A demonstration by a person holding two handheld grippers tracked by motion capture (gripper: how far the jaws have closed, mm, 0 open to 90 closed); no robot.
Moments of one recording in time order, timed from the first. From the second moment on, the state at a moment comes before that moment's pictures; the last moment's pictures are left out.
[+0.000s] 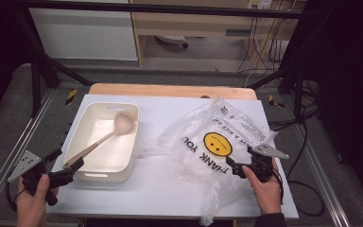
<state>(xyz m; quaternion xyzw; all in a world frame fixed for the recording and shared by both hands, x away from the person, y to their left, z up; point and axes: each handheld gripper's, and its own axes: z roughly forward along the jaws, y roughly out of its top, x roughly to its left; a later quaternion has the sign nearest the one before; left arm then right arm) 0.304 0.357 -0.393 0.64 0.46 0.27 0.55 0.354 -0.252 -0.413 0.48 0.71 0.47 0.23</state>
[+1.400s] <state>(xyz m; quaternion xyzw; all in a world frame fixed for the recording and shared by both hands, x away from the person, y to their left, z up) 0.305 0.355 -0.393 0.65 0.46 0.27 0.54 0.351 -0.177 -0.404 0.43 0.76 0.45 0.20</state>
